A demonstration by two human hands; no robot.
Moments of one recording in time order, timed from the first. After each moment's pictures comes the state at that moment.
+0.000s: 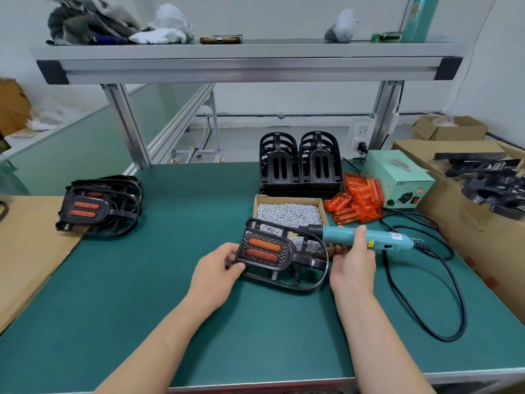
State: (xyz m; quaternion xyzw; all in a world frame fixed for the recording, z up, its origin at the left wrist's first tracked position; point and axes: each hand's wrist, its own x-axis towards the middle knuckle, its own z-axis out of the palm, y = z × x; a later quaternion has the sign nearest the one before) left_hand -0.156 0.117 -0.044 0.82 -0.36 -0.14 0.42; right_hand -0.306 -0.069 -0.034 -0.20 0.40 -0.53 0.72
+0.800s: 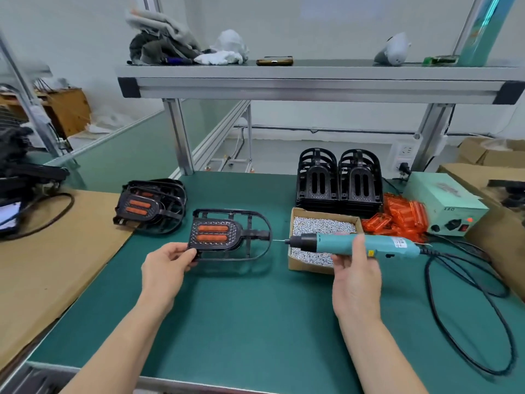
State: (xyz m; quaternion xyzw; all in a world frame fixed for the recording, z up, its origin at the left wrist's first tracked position) left_hand -0.064 0.211 -0.046 0.78 -0.09 -0.04 0.62; right_hand -0.275 -0.010 -0.010 -0.32 0.31 -0.50 0.75
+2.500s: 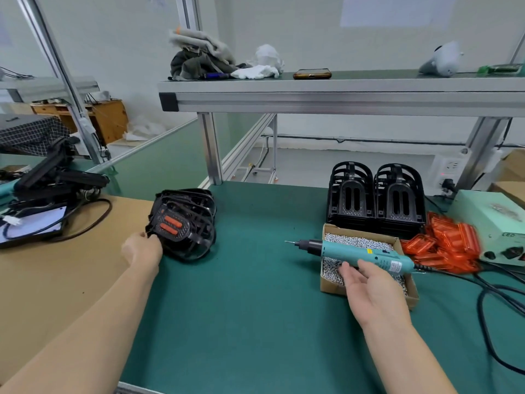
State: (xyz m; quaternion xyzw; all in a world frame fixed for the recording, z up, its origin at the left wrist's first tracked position) left_hand 0.080 0.254 -0.037 0.81 0.18 0.07 0.56; right_hand -0.238 -0.019 -0.012 -0.21 0.34 -0.34 0.85
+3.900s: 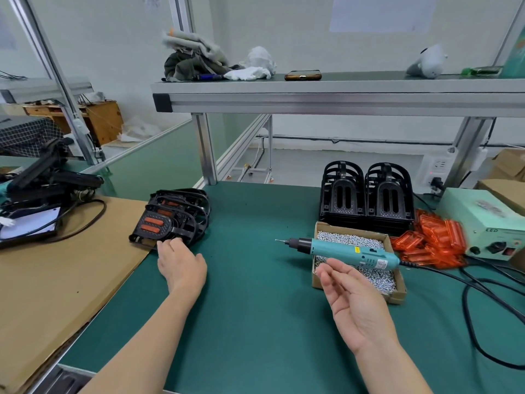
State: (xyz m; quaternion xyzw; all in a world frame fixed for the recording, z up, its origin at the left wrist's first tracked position) left_hand -0.017 0.194 -0.054 0.94 -0.03 0.12 0.33; right_hand -0.267 0.018 0.003 -0.28 0.27 -0.30 0.87
